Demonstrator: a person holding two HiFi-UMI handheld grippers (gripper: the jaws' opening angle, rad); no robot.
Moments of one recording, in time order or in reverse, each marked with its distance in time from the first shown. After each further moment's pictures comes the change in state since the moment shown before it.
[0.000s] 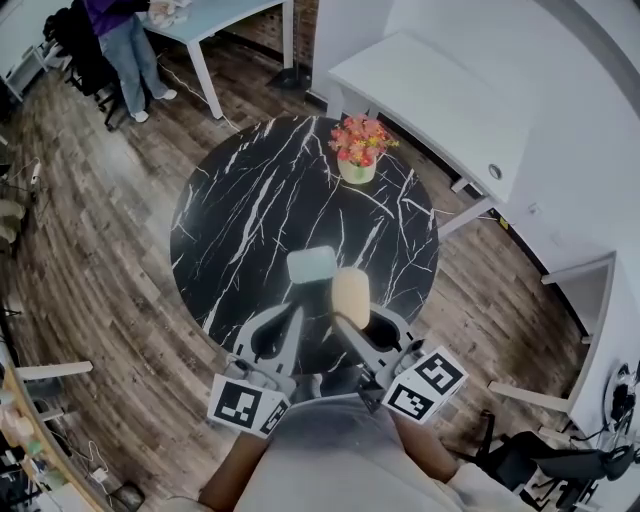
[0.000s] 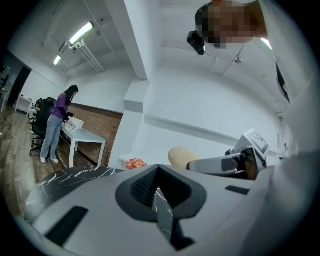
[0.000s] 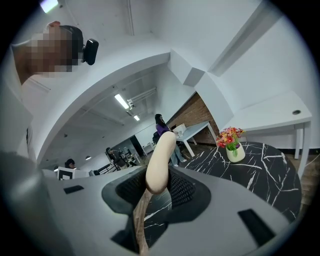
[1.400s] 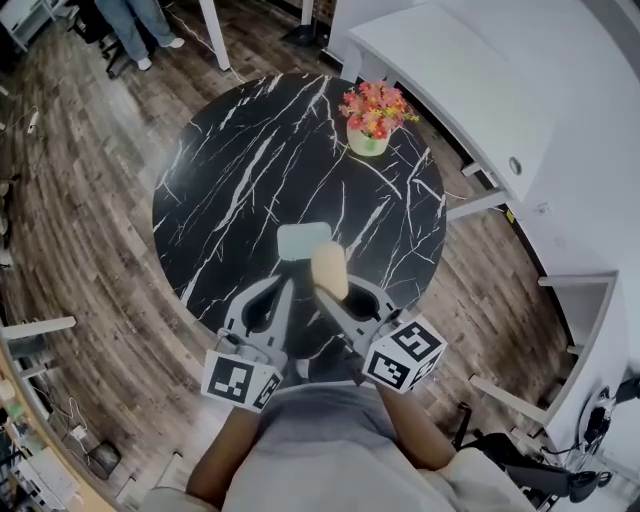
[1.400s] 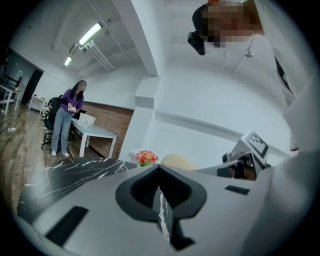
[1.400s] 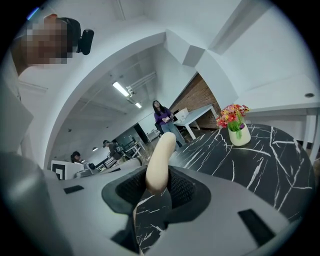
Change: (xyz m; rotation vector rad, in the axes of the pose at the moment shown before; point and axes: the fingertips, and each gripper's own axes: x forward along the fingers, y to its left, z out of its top) left arm 0.035 0.028 -0.055 -0.051 0.019 0.125; right arm 0.045 -0.058 -0.053 0.027 0.173 0.067
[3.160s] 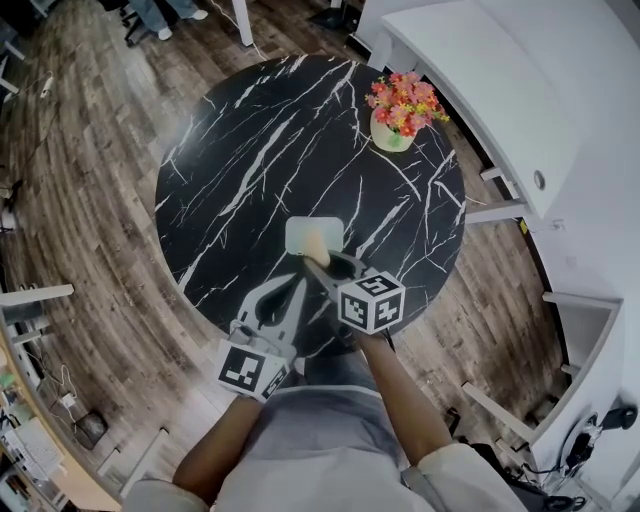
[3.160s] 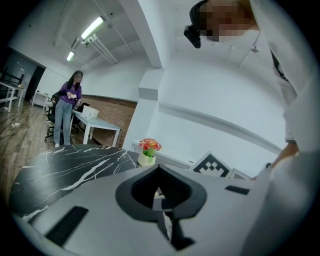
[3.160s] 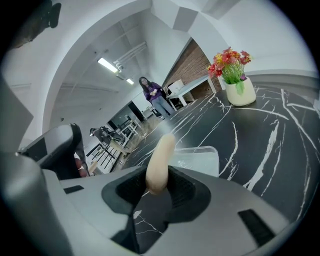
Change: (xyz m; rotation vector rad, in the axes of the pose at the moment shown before) left arm 0.019 0.006 -0.056 -0.026 0.066 0.025; right arm 0.089 -0.094 -0.106 0.058 0.297 -0.024
